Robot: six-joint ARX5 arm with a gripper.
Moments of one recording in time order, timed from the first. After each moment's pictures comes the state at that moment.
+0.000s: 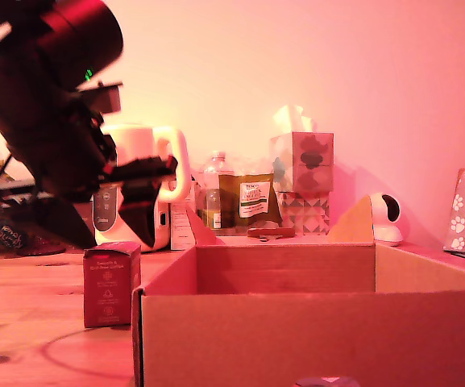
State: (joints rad) arm -0.63 1.53 0.77 -0.07 -0.22 -0.41
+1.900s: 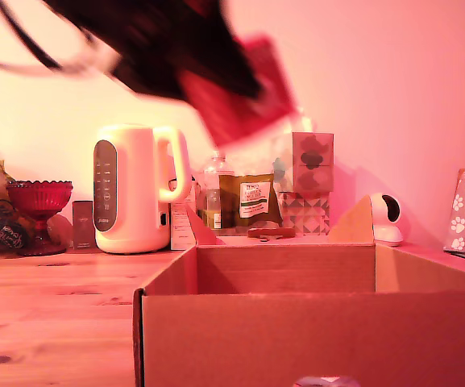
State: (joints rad) arm -0.86 1.33 0.79 0.10 0.12 -0.02
